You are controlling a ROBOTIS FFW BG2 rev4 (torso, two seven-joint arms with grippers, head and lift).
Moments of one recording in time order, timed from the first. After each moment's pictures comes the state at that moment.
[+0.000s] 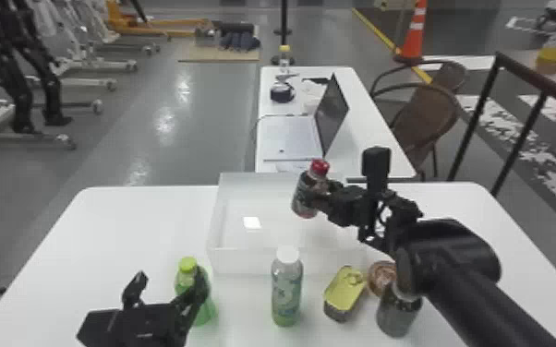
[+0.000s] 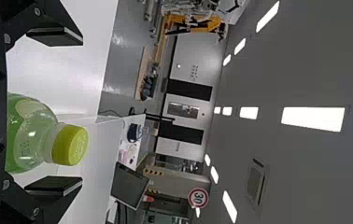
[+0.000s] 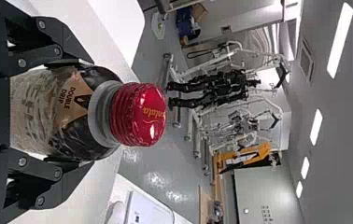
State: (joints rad) left arm 0.23 0.04 -0.12 -1.53 0.19 -0.40 0.07; right arm -0.67 -0.10 0.39 -0.76 -0.38 0.04 0.52
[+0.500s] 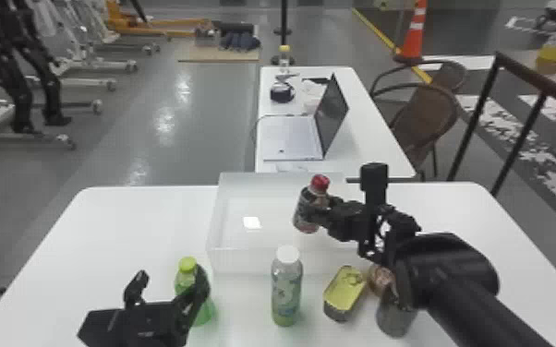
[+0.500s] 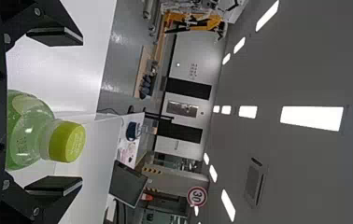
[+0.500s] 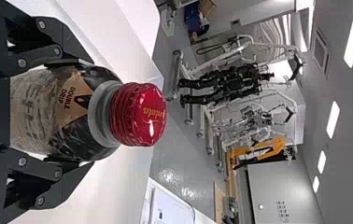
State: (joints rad) left arm 0.23 0.05 -0.12 -1.53 0.20 -0.40 0.07; right arm -0.67 -0.10 0.42 -0.70 -0.41 0.02 0.51
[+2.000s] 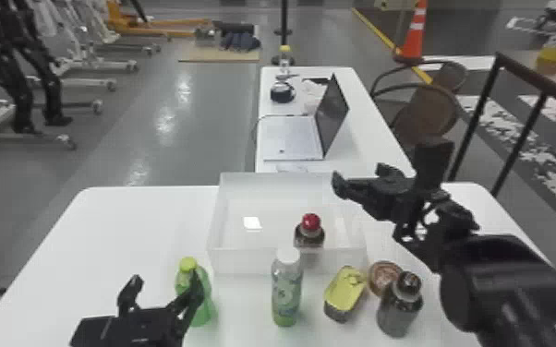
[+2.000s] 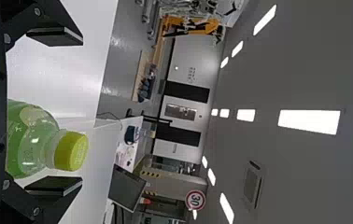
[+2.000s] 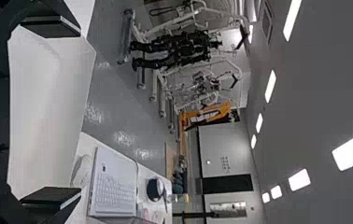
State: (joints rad) left arm 0.25 0.05 -0.11 -1.54 0.20 -0.42 0.07; right arm -0.30 -0.14 0.13 -1.50 -0.28 0.28 0.33
